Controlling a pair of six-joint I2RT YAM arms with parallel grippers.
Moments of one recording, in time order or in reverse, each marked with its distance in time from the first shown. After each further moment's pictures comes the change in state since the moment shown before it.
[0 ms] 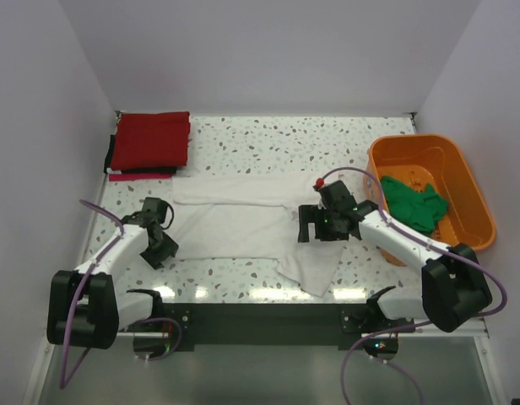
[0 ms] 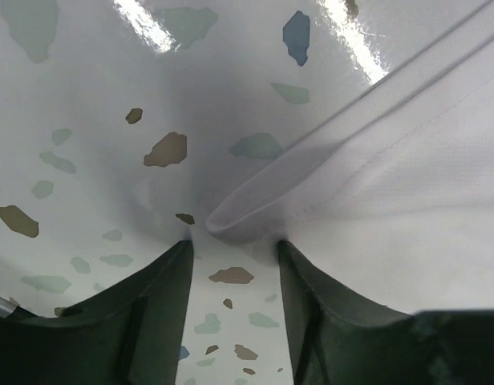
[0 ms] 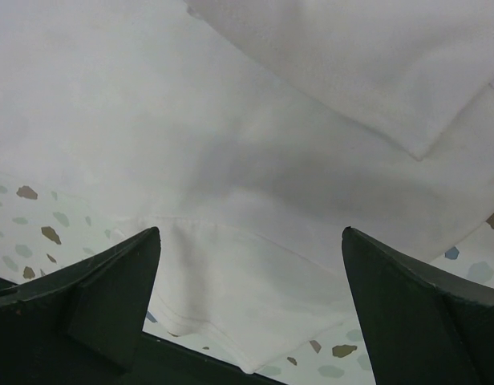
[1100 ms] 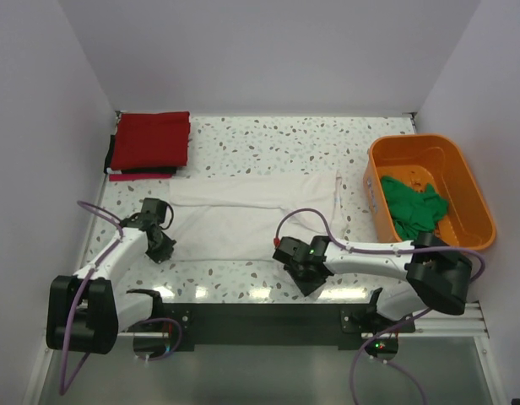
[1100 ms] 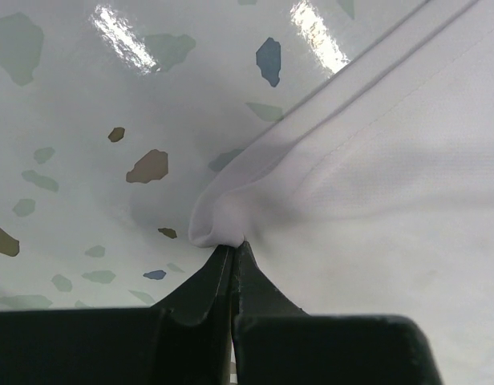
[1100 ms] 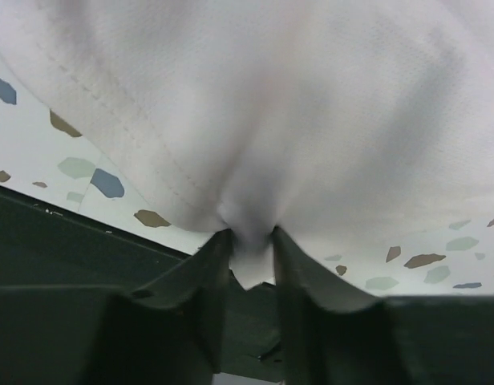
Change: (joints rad) left arm 0.000 -0.033 -0.019 0.054 -0.016 -0.011; right arm 0.608 0.111 -0.047 -0.214 0.169 0.088
